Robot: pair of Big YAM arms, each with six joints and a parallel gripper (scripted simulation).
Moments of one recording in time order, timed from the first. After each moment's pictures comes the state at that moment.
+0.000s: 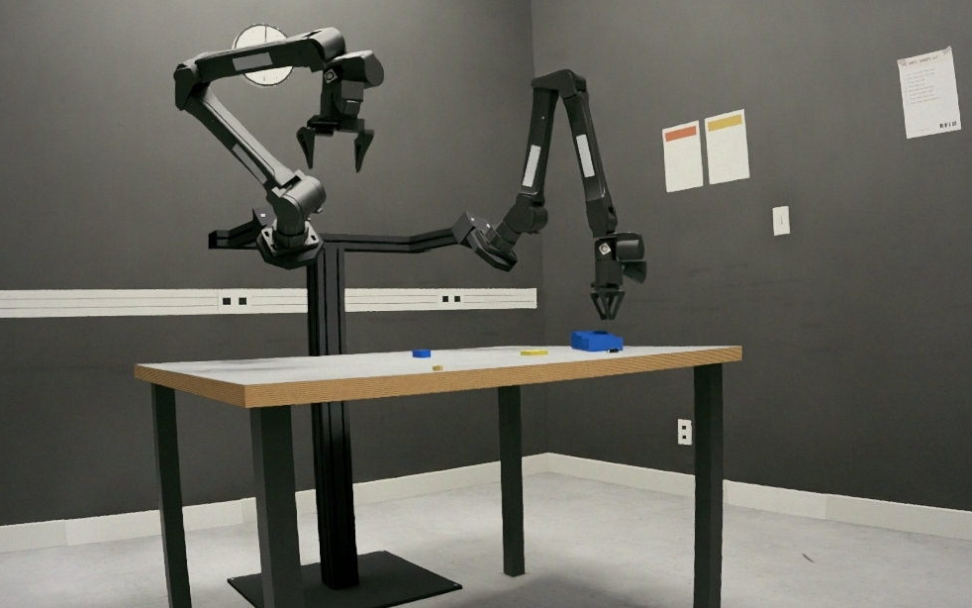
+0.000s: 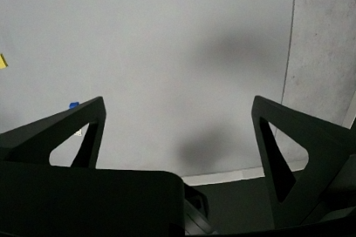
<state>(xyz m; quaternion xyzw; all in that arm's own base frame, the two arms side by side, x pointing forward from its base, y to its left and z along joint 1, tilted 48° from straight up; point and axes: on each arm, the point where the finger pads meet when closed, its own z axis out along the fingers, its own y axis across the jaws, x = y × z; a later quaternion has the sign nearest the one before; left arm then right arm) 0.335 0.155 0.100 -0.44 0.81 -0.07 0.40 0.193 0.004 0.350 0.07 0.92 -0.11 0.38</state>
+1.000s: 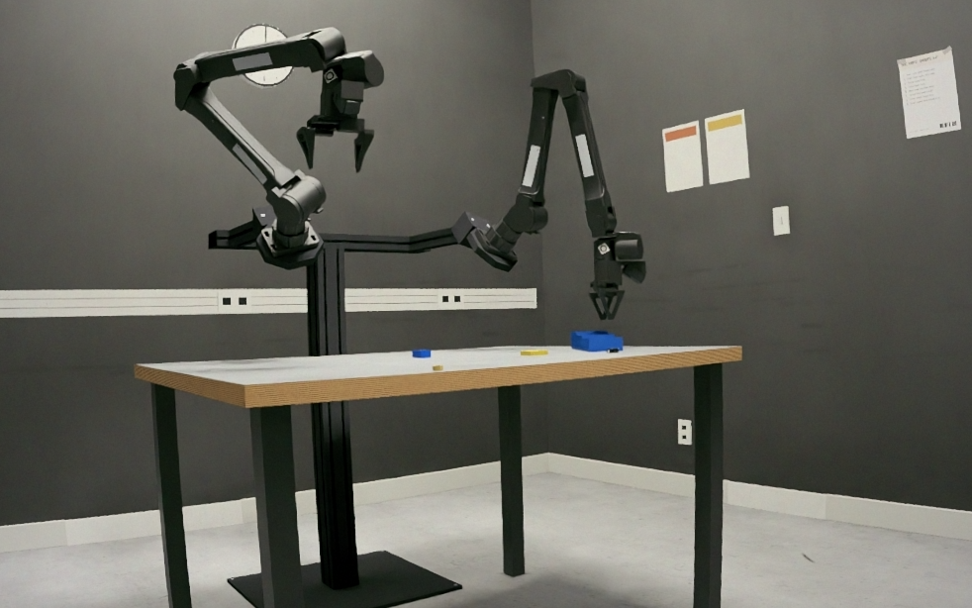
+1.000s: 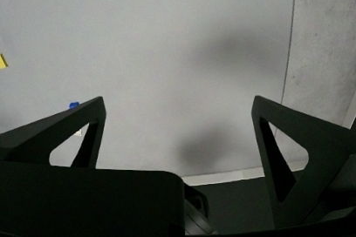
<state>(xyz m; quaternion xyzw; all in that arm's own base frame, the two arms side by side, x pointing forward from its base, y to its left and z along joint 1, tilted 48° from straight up) 0.334 0.152 0.099 -0.44 0.80 -0.07 0.40 0.193 0.004 0.350 0.07 0.92 -0.11 0.38</state>
